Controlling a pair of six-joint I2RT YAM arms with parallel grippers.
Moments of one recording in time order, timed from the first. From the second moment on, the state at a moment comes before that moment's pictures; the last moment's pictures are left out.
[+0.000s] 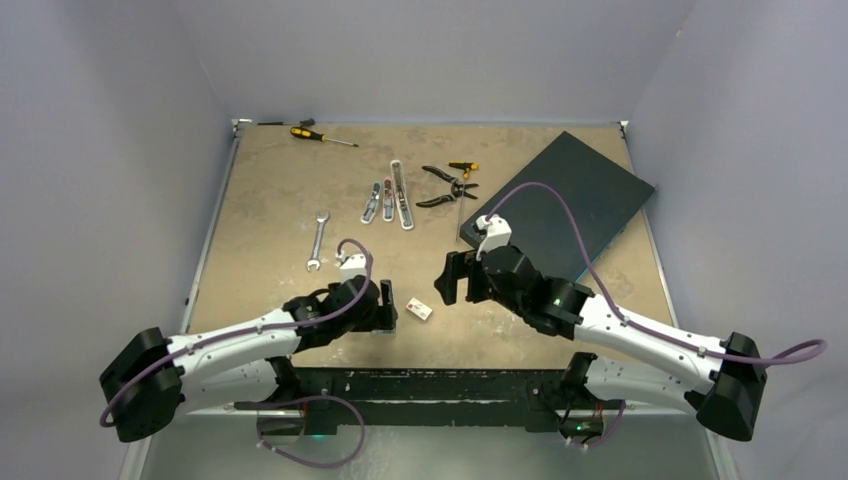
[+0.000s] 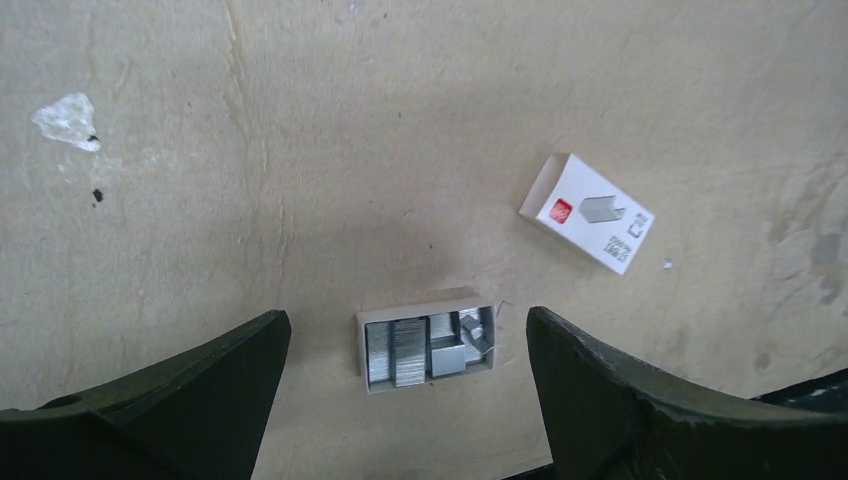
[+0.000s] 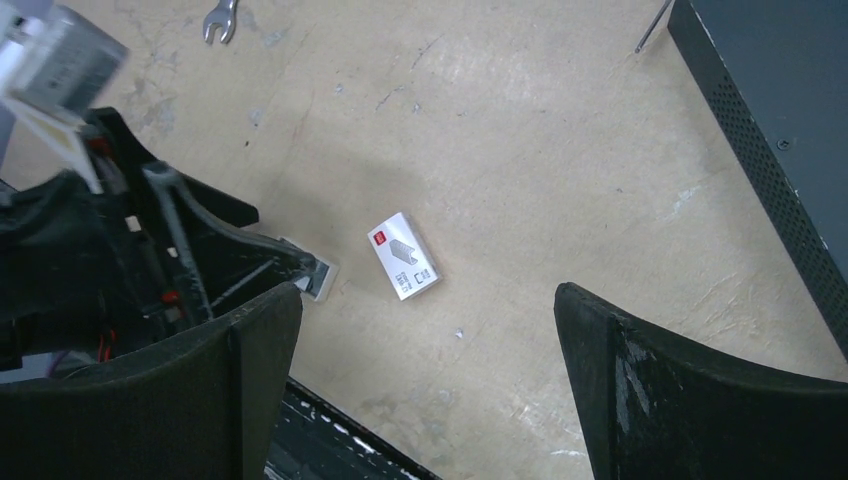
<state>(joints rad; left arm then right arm) -0.94 0.97 0.44 -0.33 -0.34 -0.88 0.99 1.00 0.73 -0.31 0.27 0.61</state>
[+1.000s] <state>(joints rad) -1.00 1.16 0.46 -0.17 -0.19 -0.93 0.99 0.98 0.71 -0.31 0.27 0.61</state>
